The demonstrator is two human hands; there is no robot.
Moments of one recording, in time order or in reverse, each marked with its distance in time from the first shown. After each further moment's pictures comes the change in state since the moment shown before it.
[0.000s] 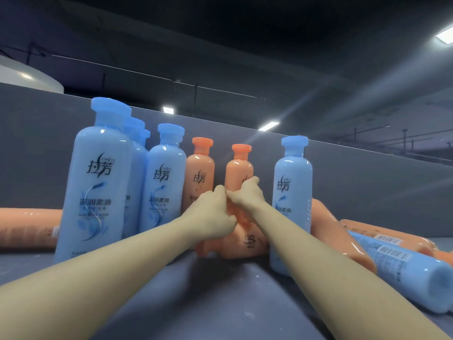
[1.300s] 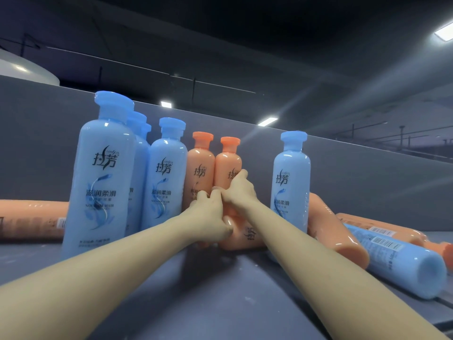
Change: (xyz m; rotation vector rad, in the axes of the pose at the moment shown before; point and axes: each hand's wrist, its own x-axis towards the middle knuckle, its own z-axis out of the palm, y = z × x) left_hand -0.014 -0.008 0.005 0.069 -0.109 -0.025; right_hand -0.020 -0.008 0.008 -0.050 -0.029 -0.102
